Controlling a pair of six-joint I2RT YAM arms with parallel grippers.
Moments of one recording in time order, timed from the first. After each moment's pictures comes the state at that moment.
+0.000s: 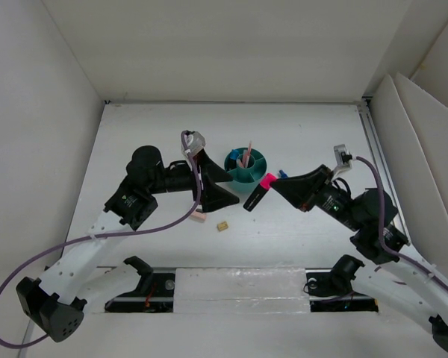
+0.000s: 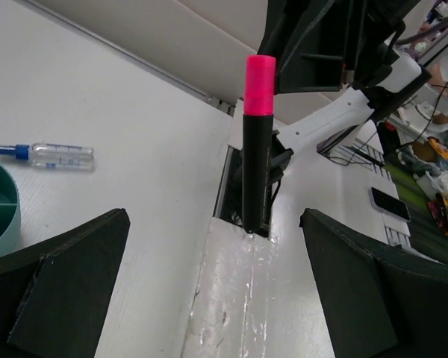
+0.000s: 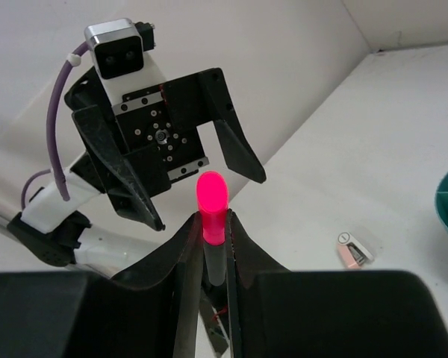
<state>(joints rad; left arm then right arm) -0.61 0.93 0.93 -0.06 0.82 -0.44 0.77 0.58 0.72 0.08 -0.17 0.75</state>
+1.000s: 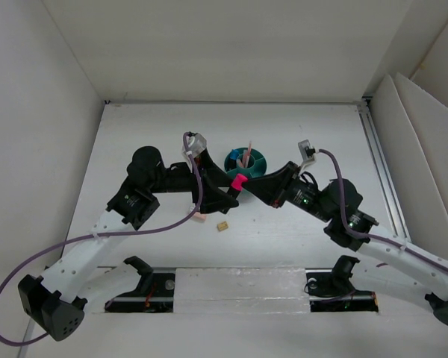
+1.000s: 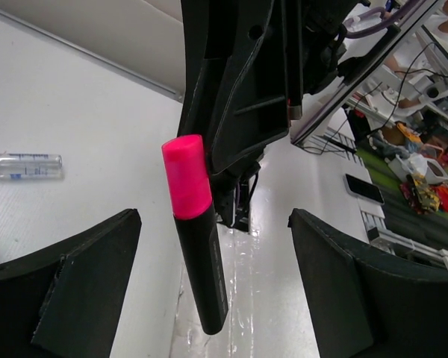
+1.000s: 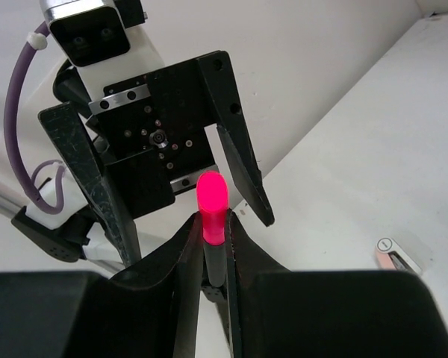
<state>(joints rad) -0.61 0.94 0.91 0.04 0.93 -0.49 0.90 0.82 0.72 0.32 -0.15 0.79</state>
